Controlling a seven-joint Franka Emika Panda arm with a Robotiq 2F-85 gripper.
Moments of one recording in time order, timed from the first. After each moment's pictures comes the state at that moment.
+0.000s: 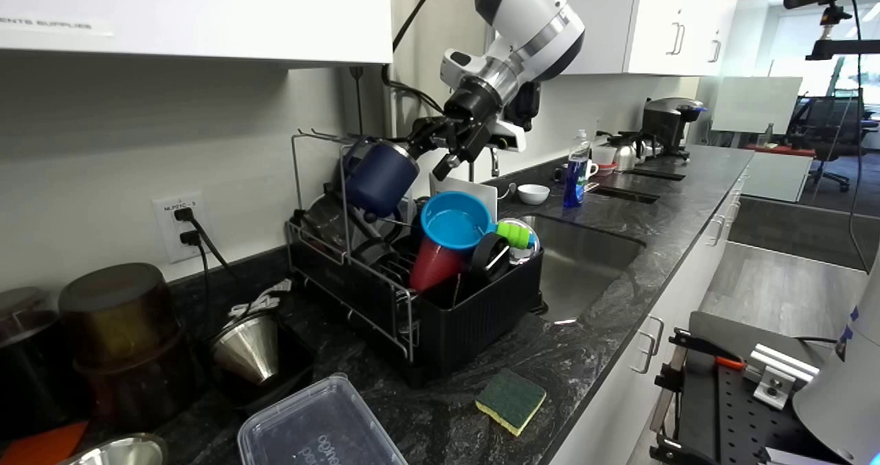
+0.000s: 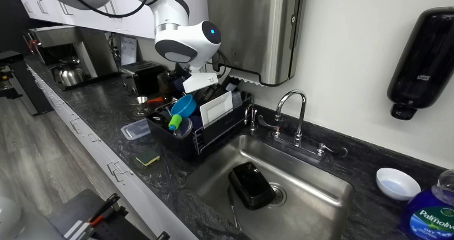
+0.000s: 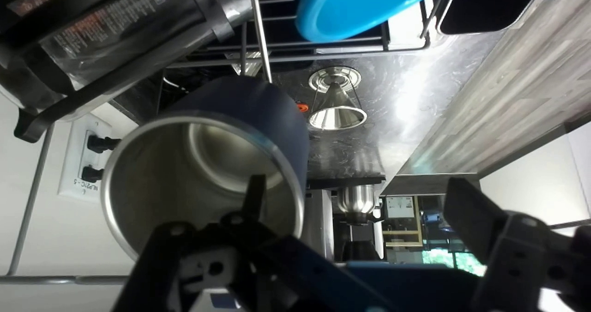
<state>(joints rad) 0.01 0.08 -0.05 -2.13 1.09 2.11 -2.02</state>
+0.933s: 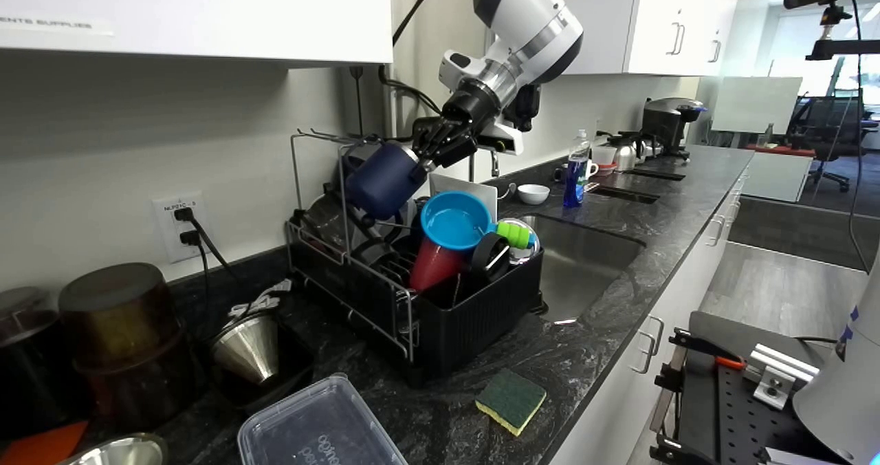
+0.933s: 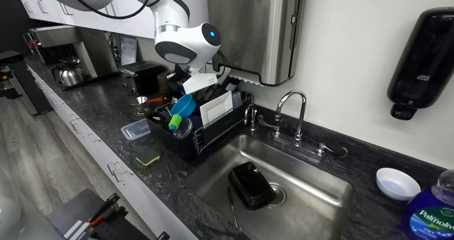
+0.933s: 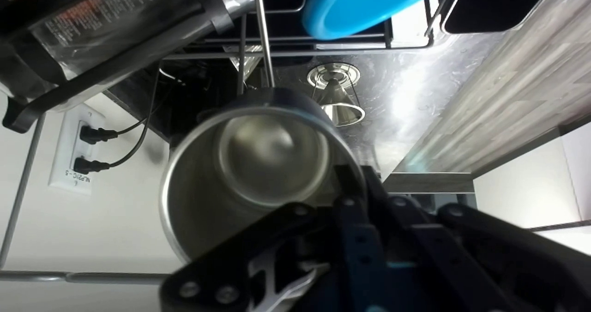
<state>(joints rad) 0.01 0.09 -0.04 -2.13 1.11 2.11 -2.06</state>
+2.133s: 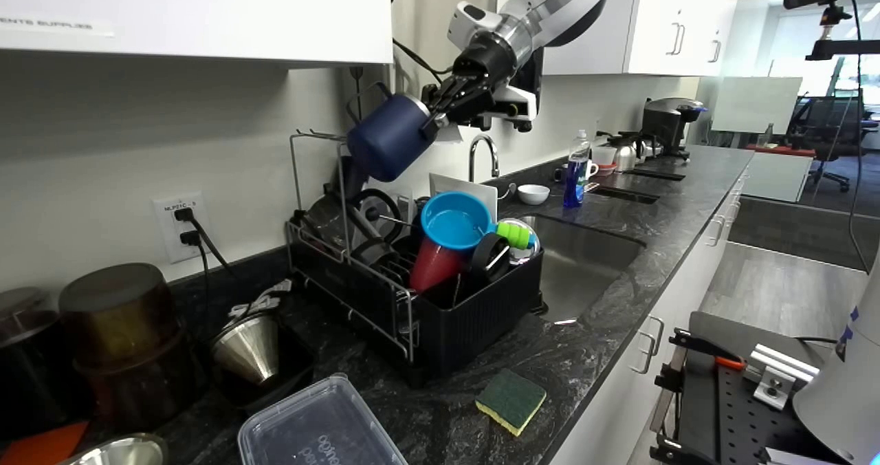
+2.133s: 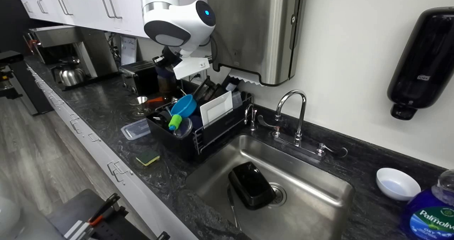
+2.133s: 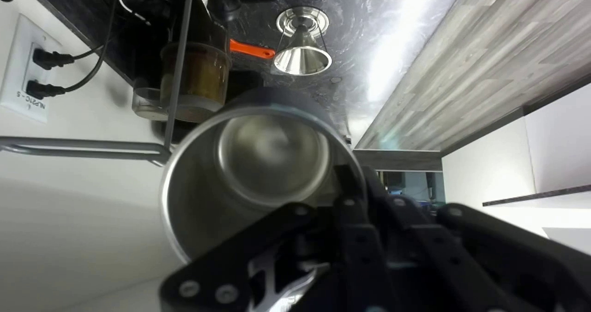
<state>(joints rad) 0.00 -0.05 -0.05 -2.15 1.08 1.97 -2.01</state>
